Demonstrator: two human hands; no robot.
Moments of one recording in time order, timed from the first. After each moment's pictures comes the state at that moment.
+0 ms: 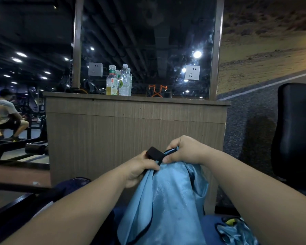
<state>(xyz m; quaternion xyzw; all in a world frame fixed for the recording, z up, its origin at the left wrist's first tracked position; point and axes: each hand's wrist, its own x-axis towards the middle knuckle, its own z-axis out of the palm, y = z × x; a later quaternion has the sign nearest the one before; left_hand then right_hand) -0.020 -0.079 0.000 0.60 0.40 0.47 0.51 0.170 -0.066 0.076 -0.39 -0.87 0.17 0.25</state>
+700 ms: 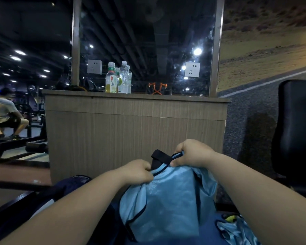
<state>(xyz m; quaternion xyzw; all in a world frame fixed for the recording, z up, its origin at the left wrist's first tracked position) -0.025 -0.088 0.003 0.72 0.63 0.23 0.19 0.183 -0.053 0.061 -0.49 -0.85 0.01 0.17</state>
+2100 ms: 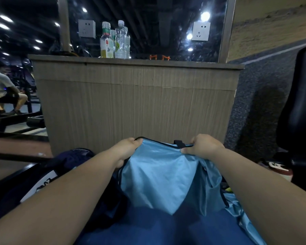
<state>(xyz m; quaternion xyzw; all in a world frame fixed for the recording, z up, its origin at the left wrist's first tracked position) -0.058 -0.037 -0.053 0.50 0.60 0.47 0.41 0.202 0.011 -0.017 -0.60 -0.79 0.06 0.13</state>
